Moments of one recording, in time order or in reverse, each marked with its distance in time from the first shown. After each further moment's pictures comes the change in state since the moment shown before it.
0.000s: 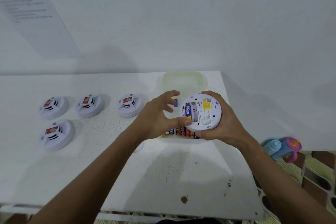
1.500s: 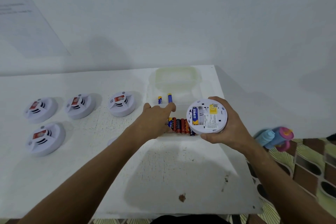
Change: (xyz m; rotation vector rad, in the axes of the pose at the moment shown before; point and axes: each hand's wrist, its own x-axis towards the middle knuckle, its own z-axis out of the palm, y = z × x) left_hand 0.039 -0.055 0.035 0.770 -0.204 0.133; right_hand -0.028 0.012 -0.012 -0.024 0.057 0.101
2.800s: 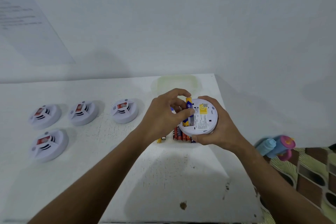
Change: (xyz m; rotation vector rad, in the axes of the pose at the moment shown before) left_hand -0.024 0.043 -0.066 -0.861 0.358 -0.004; right_hand 0.022 -0.014 0.015 -0.025 -0.029 -0.068
